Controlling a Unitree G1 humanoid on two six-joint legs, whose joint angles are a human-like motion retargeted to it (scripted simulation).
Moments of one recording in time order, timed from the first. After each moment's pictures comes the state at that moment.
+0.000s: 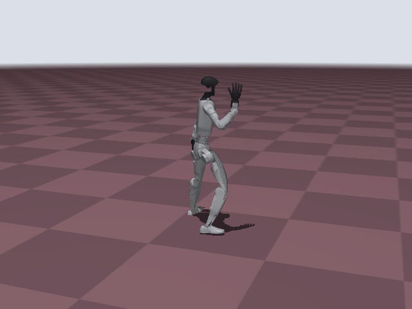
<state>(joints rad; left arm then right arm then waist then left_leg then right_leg) 0.16 0.20 0.61 1.58 -0.54 -0.27 -0.27 -0.62 -0.77 -0.22 -0.32 0.59 -0.58 -0.25 -0.29 0.21 -0.03 -0.26 0.55 0.46 0.05 0.05 -0.26 -0.42 -0.34 -0.47 0.77 -0.43 0.14</state>
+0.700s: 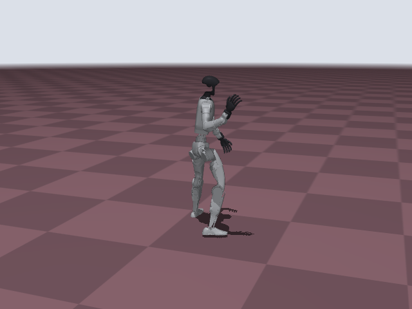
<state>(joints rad) -0.26 0.35 0.05 1.27 0.06 -0.27 -0.44 -0.16 -0.86 -0.65 -0.05 0.39 -0.56 -0.23 -0.50 0.28 0.11 -0.38 0.58 0.50 0.22 0.01 -0.21 -0.27 -0.26 -0.44 0.47 -0.20 0.11</state>
